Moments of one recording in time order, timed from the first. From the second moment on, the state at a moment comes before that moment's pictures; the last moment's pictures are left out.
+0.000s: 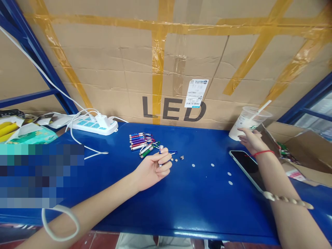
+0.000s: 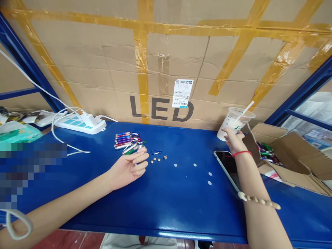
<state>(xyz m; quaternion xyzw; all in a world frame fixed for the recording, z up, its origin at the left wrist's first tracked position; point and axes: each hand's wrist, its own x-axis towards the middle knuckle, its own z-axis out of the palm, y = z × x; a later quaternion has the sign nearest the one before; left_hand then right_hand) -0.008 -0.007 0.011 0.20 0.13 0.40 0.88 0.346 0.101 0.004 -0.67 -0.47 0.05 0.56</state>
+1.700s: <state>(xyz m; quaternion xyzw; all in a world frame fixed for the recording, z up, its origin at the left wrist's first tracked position) -0.007 -0.014 0.010 0.21 0.11 0.39 0.89 0.172 -0.014 0.016 -0.12 -0.86 -0.25 0.43</state>
